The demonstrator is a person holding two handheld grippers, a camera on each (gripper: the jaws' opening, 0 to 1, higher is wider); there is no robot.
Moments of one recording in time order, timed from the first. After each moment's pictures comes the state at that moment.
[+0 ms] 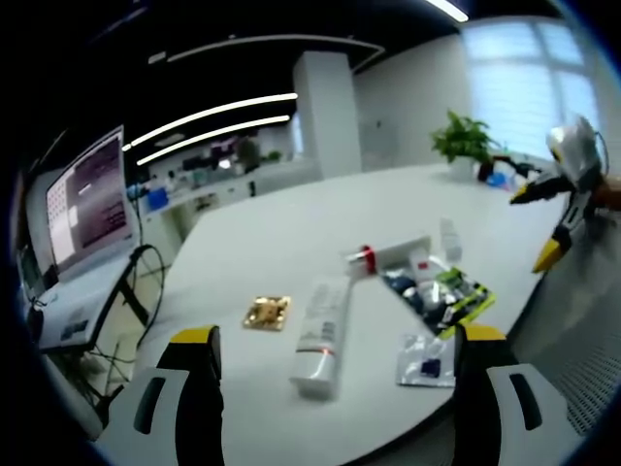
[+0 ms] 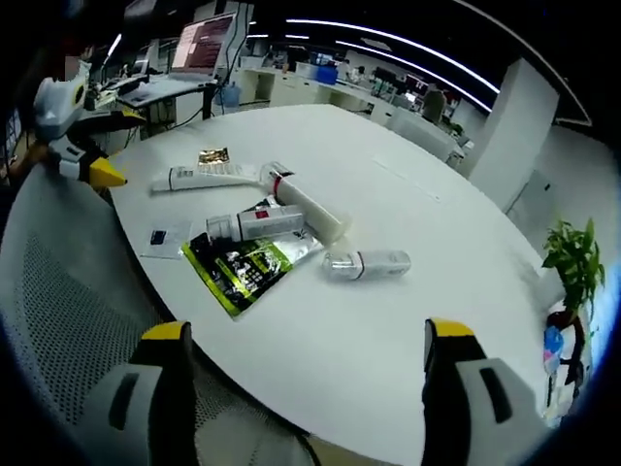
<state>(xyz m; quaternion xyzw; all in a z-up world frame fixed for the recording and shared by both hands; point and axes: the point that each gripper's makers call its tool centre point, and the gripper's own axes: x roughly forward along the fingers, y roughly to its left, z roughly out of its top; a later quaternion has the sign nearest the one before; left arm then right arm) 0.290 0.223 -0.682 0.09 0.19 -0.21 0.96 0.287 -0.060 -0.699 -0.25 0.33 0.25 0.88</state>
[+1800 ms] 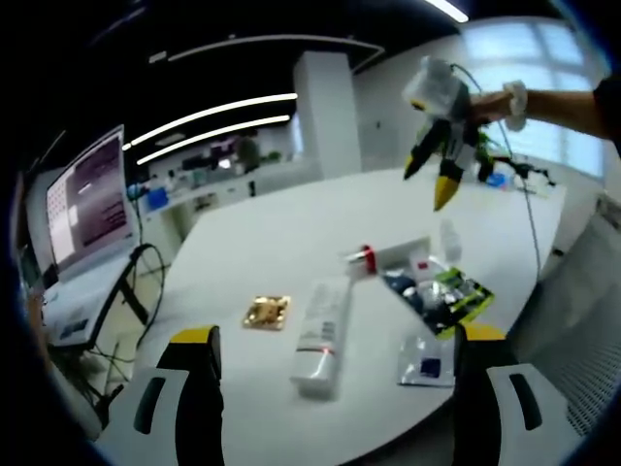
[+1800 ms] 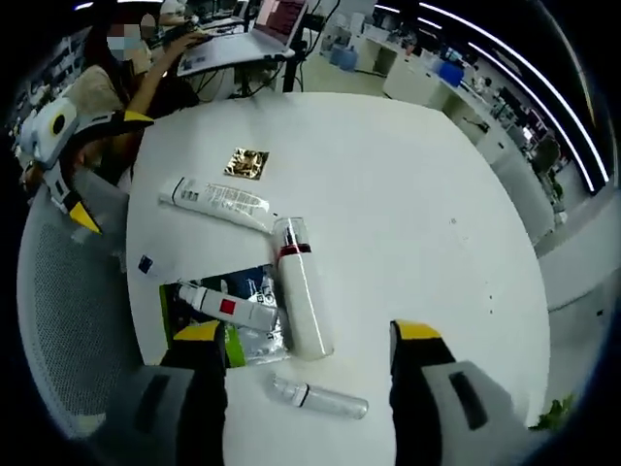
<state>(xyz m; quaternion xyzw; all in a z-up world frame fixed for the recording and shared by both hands) 0.289 0.224 -0.683 0.09 0.19 -0.20 0.96 0.434 0.023 -0.670 -0.38 0.38 0.44 0.72</state>
